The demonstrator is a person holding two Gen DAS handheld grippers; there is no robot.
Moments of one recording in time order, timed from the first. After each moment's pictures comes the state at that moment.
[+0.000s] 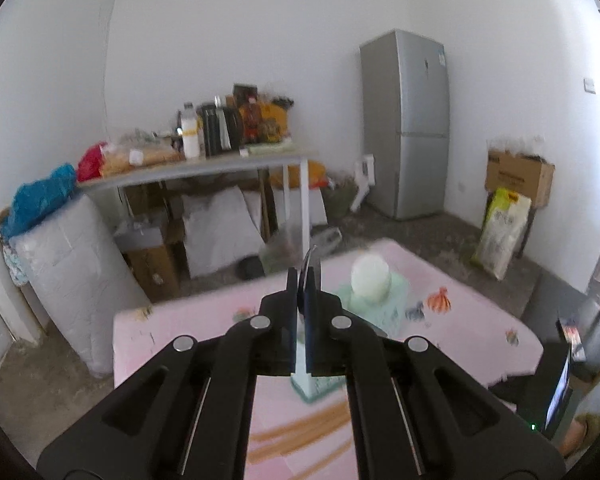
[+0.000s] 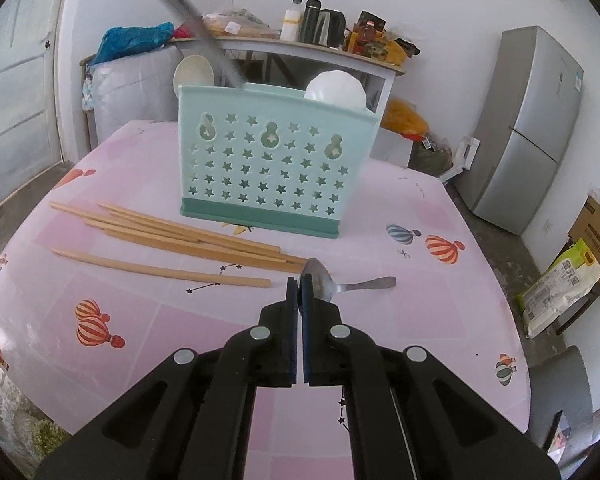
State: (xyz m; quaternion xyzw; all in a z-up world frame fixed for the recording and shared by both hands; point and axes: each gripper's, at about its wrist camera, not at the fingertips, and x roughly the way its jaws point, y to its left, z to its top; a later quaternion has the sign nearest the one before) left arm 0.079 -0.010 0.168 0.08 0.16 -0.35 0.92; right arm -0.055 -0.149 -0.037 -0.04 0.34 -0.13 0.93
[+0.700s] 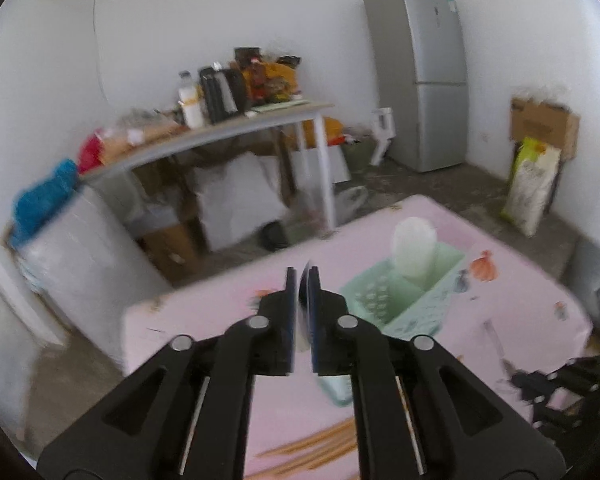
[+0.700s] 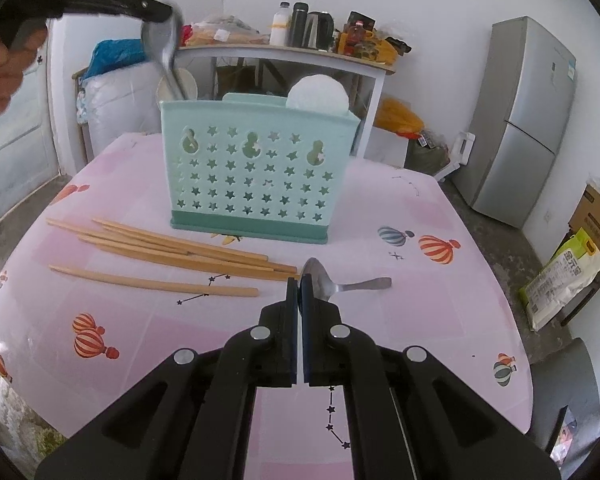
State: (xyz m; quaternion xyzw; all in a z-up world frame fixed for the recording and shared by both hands) left arm 0.137 -0.070 0.129 0.14 0.23 -0.32 0.91; right arm -0.056 -0.163 -0.030 -0.02 0.33 -0.14 0.93
